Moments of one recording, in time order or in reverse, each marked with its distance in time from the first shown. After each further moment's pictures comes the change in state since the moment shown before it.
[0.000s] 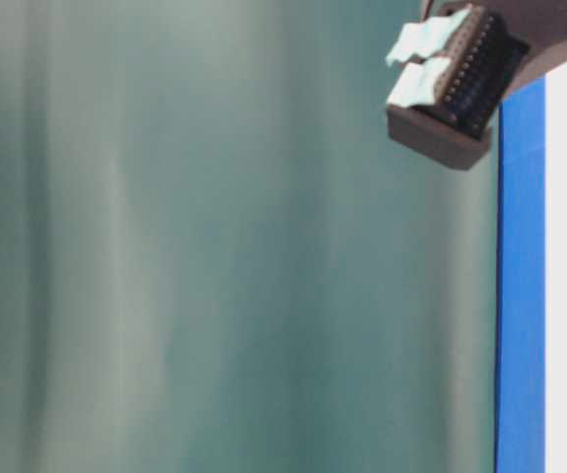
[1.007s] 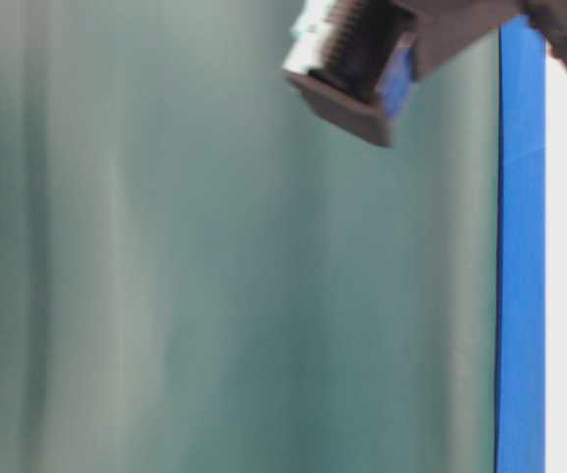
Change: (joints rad) left arm 0.000 0.002 -0.009 0.002 0.000 0.006; right arm -0.002 -0.067 0.034 -0.028 0.017 0.037
